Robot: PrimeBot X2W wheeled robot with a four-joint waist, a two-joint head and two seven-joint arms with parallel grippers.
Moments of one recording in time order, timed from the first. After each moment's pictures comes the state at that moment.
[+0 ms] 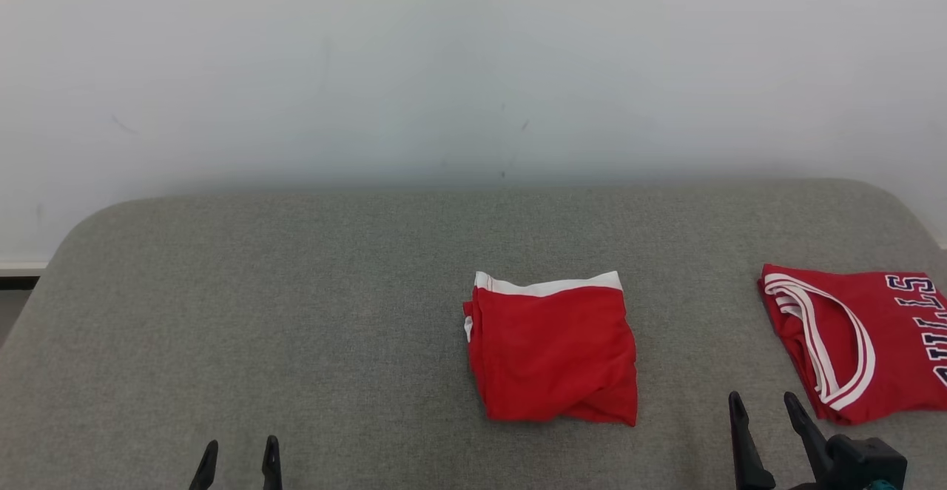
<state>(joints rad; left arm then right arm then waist) 0.13 0.05 0.03 0.16 -0.16 -0.11 -0.26 0.06 -0.05 -0.06 0.20 0.13 0.13 -0.11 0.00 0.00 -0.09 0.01</state>
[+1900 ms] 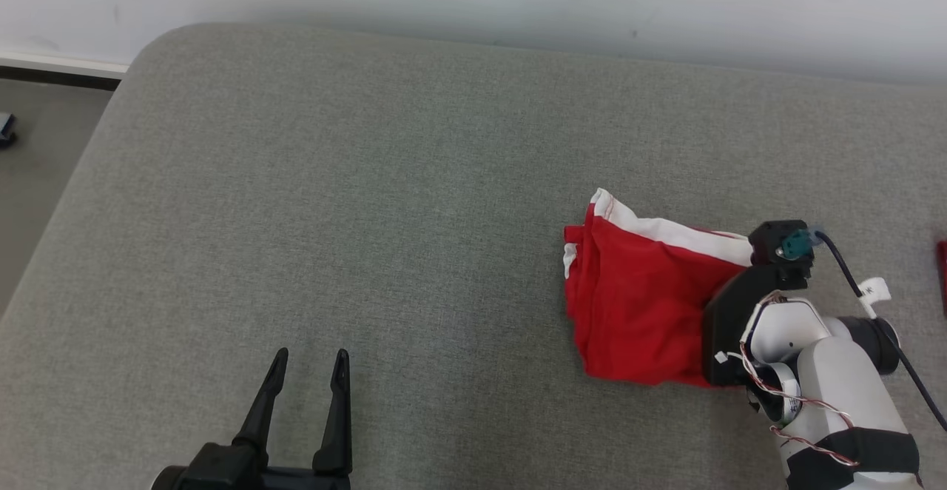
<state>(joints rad) -0.03 0.05 -0.15 0.11 -0.23 -0.08 -0.26 -0.46 -0.06 -0.09 0.45 0.04 0.13 0.72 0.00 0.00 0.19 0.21</state>
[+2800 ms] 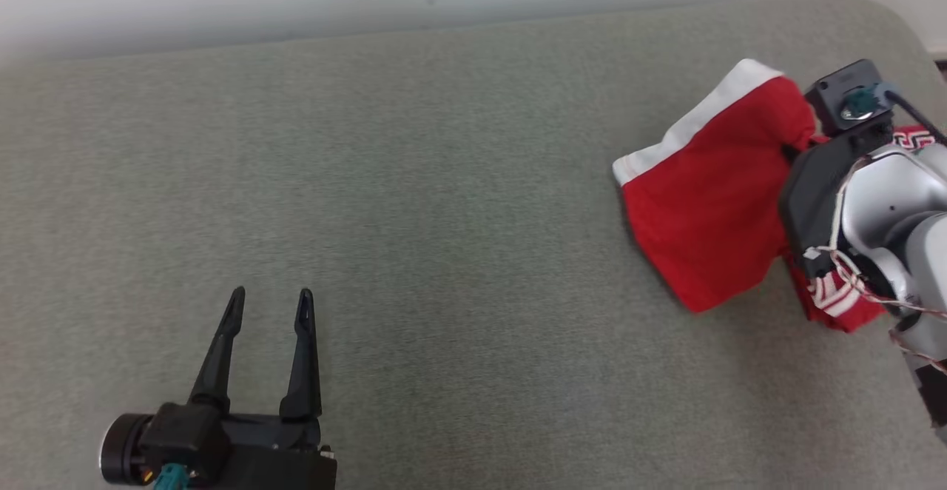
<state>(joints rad) -0.10 0.05 -0.08 0.04 -0.16 -0.08 -0.26 -0.68 -0.48 0.29 0.18 0.20 0.13 0.79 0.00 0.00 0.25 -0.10</state>
